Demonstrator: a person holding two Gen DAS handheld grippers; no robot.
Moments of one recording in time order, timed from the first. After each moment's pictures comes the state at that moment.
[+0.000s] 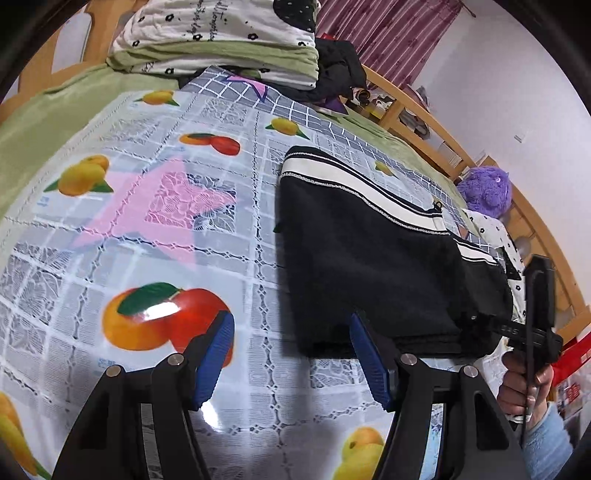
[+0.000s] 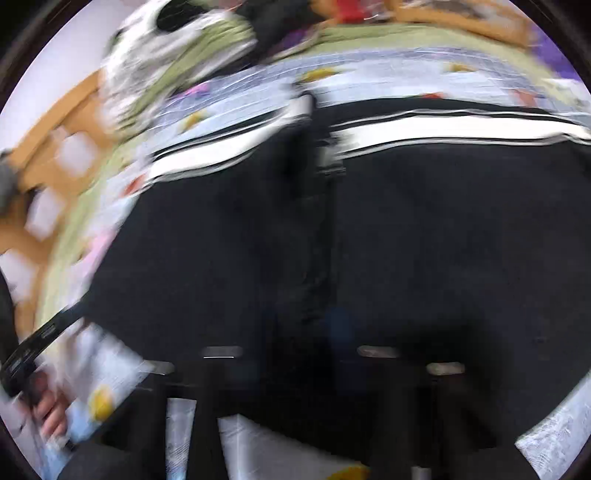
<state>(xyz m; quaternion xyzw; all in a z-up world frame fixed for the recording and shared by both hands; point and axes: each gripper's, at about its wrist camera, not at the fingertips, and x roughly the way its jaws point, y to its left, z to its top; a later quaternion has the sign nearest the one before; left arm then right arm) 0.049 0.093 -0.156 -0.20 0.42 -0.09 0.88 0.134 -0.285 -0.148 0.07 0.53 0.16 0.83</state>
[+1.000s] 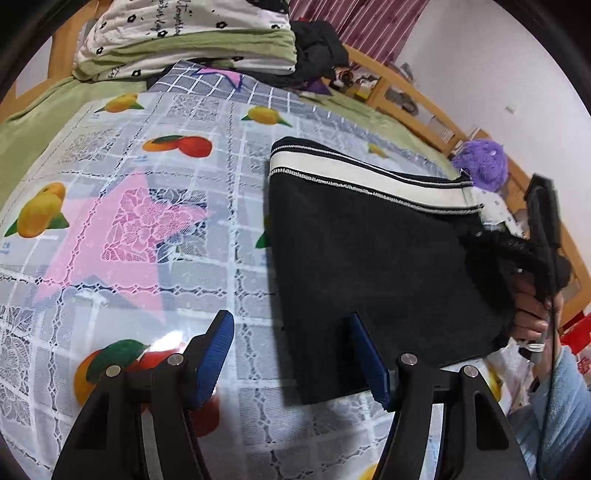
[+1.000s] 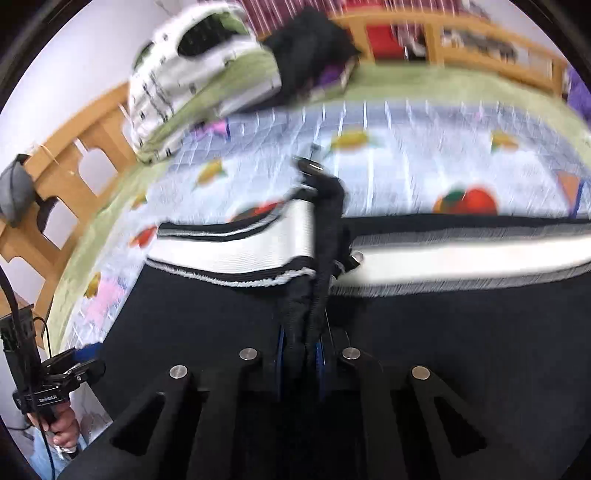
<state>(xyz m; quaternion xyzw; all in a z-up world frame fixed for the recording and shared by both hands) 0.092 0.077 -0.164 -0.16 0.43 -0.12 0.88 0.219 -0.291 -0.125 0.05 0.47 0.19 0.86</state>
